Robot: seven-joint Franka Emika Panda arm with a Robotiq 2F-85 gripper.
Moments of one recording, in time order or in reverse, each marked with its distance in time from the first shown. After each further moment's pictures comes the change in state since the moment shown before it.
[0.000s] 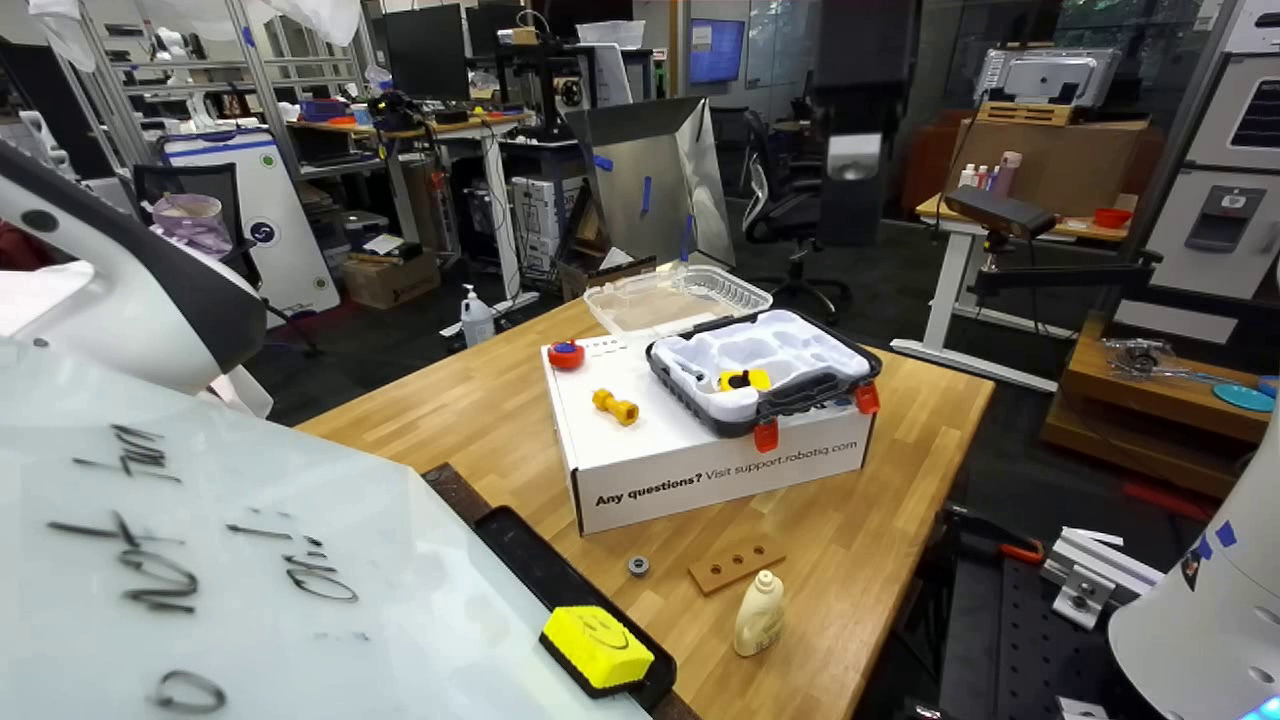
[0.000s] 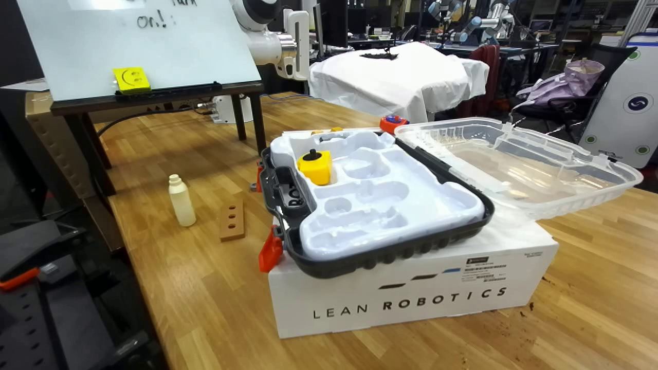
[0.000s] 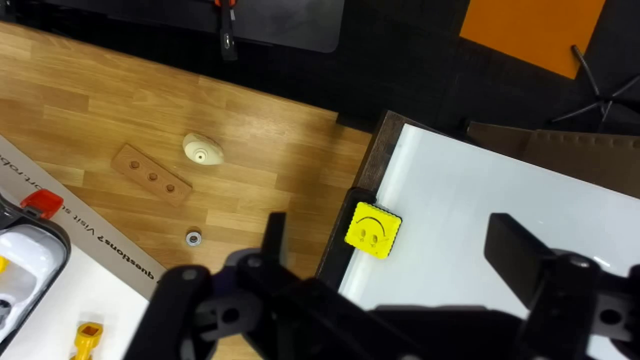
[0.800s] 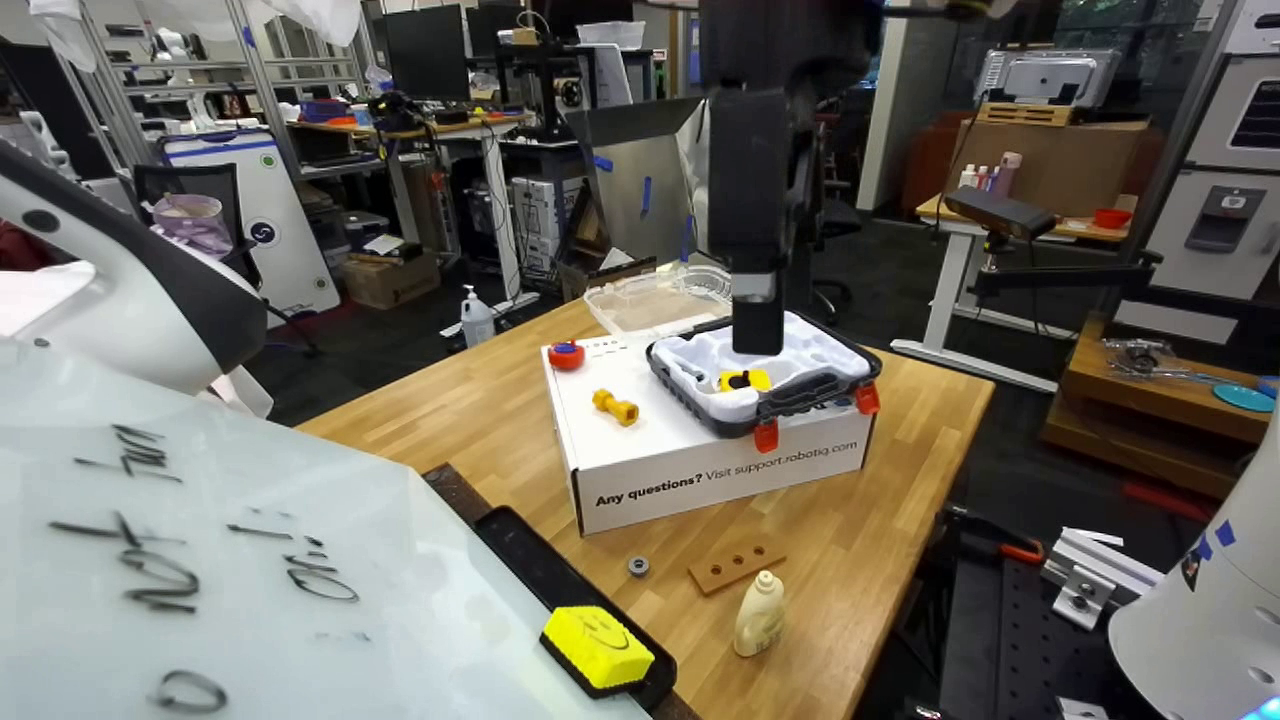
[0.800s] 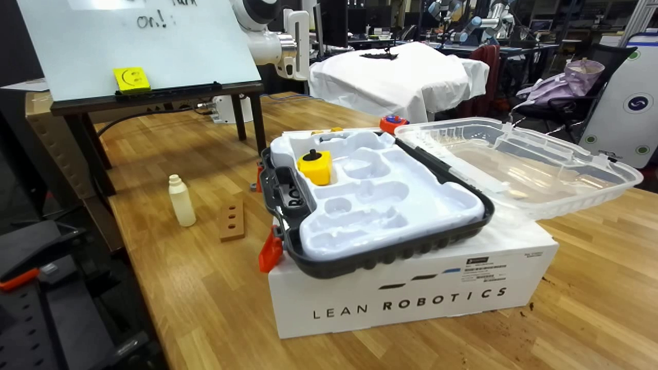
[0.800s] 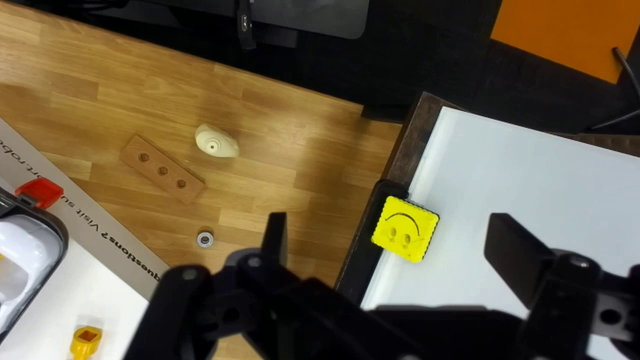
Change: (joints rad) arm -0.017 0.145 0.046 0.003 -0.039 0.099 0.000
